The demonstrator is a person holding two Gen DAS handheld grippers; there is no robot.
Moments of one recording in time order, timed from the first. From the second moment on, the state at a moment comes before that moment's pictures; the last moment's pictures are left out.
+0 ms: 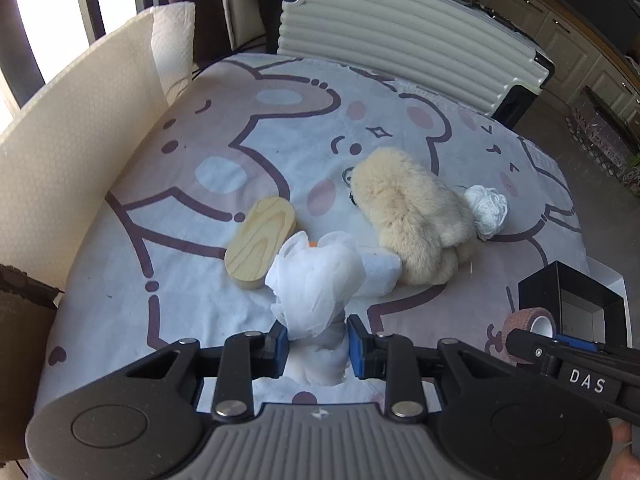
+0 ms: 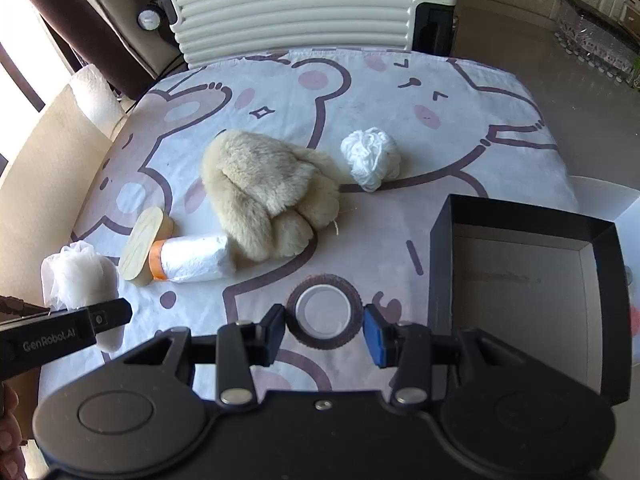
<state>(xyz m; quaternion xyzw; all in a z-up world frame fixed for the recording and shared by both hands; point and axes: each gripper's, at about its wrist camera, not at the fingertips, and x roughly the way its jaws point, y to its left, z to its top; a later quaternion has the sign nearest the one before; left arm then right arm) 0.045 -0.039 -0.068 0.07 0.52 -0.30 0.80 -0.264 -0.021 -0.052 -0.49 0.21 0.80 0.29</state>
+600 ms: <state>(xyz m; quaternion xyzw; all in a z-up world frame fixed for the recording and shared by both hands) 0.020 -0.036 -0.024 0.11 0.44 -0.34 0.83 -0.235 -0.033 -0.012 -0.43 0.18 0.82 0.33</state>
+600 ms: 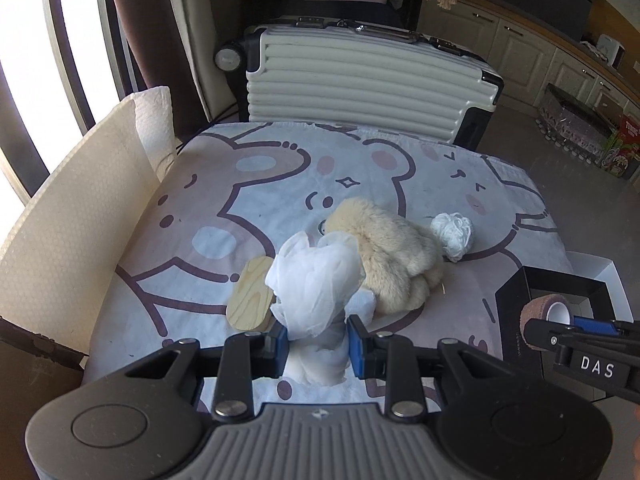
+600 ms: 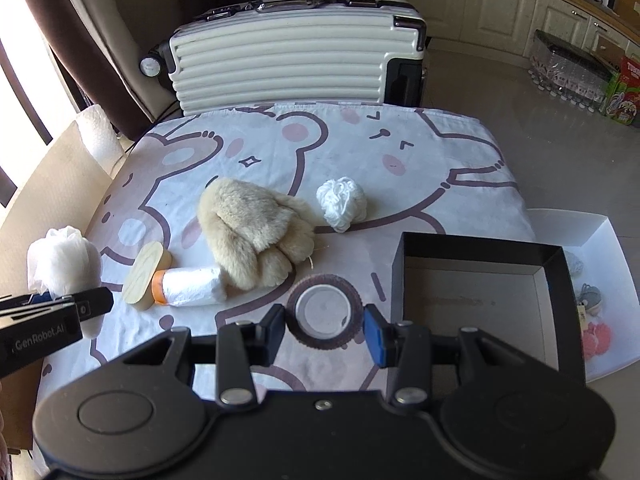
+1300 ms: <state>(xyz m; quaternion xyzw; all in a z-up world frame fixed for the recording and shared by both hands) 0.021 -0.013 -0.011 0.12 0.42 -0.33 0.84 -0.229 -0.047 0.012 -0.41 0.16 0.82 0.37</state>
